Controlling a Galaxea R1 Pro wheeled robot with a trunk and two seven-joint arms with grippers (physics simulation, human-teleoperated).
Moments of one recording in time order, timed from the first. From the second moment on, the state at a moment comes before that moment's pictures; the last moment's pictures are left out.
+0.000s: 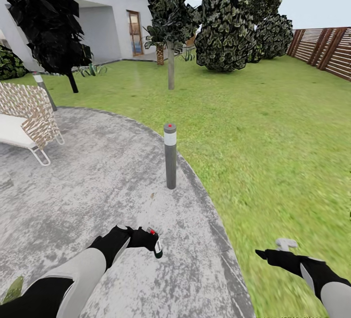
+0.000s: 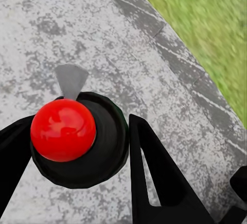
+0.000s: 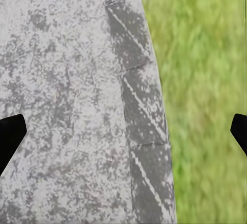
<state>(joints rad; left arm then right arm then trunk) -0.84 -0.08 -0.03 -0.22 -0.35 0.18 -0.58 -0.69 -0.28 -0.70 -0.25 0.55 0.12 0.56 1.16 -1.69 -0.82</state>
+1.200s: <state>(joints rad) -0.84 -0.08 -0.03 -0.22 -0.35 0.18 -0.58 -0.69 -0.28 -0.73 -0.25 0.55 0.12 0.57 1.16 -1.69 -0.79</state>
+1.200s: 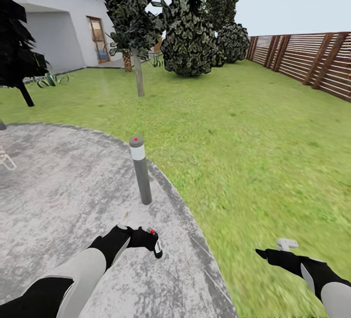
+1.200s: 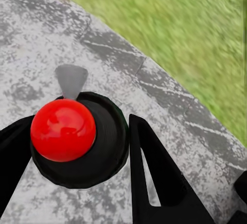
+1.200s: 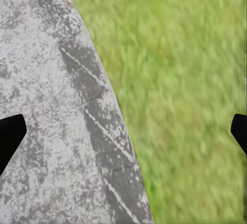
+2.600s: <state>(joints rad) -0.84 -0.08 -0.03 -0.22 -0.35 0.18 -0.58 -0.69 -0.28 -0.73 -0.25 0.55 0.12 0.56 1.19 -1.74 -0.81</state>
